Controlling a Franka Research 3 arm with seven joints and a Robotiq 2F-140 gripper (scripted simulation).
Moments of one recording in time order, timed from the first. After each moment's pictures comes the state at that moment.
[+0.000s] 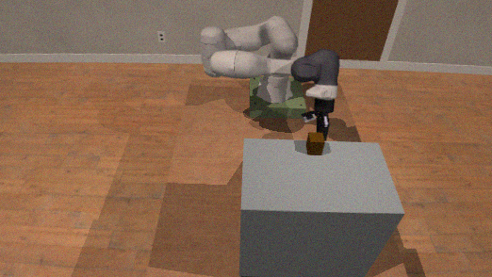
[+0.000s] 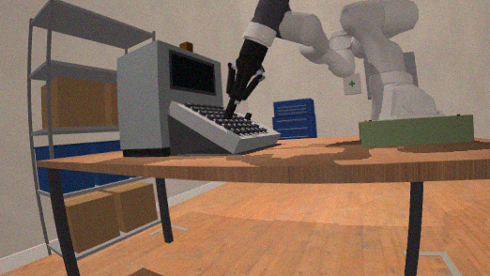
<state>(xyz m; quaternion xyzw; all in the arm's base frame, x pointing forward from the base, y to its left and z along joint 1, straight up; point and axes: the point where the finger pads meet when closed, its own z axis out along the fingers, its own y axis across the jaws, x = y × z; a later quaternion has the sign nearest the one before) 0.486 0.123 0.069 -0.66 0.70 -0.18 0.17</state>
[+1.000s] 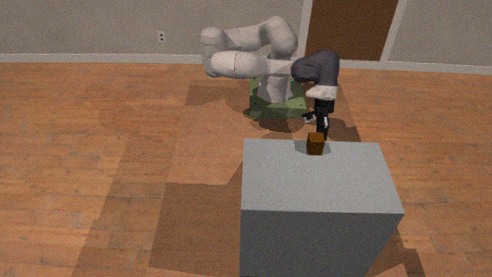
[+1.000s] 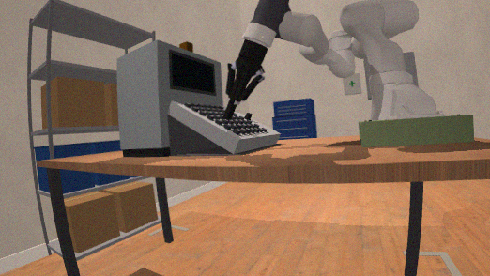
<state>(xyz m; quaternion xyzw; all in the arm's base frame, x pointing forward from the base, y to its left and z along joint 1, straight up) 0.487 0.124 0.067 -0.66 0.70 -0.18 0.17</state>
